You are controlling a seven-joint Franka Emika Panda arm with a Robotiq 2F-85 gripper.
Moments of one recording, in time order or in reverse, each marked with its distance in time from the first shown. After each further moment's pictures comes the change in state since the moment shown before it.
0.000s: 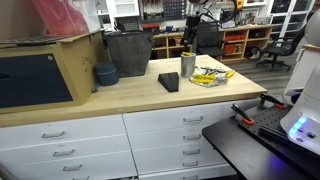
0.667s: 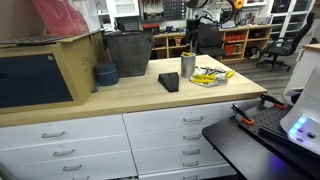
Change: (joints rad) arm 0.292 0.068 -0.322 0.090 0.001 -0.077 -0.007
